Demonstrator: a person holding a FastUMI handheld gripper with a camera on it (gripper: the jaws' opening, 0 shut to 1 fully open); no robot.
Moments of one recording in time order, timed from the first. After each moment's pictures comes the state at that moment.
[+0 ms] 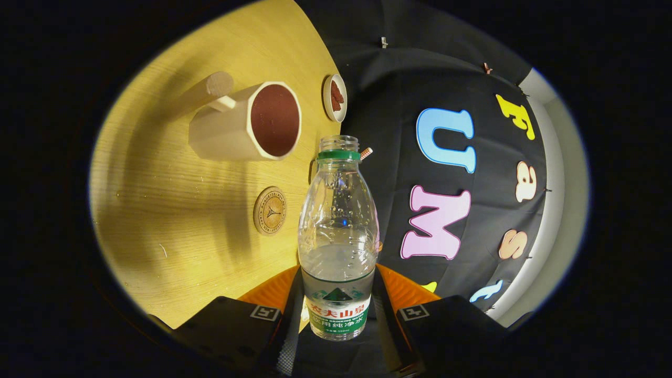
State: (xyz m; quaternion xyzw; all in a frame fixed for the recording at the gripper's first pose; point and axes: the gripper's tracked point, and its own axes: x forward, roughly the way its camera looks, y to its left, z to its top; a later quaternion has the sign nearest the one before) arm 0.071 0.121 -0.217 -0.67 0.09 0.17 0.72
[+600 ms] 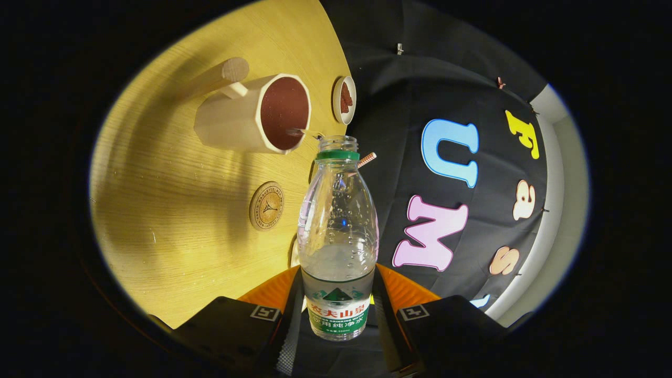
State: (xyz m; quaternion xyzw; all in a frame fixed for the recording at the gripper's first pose) arm 0.078 0.122 -0.214 -0.71 0.06 0.18 0.68
